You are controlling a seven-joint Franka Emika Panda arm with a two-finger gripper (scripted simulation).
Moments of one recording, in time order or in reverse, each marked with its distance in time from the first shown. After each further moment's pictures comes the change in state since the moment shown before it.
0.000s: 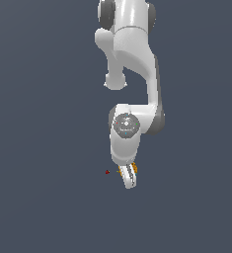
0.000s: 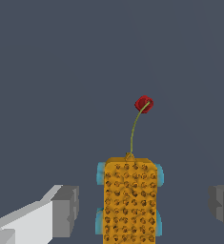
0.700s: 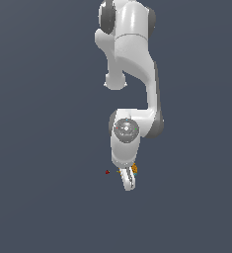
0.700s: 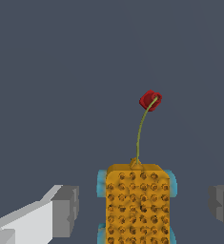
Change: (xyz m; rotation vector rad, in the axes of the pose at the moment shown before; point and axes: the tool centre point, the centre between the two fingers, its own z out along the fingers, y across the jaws) arm 0.000 -0.002 0.019 0.003 0.002 0.028
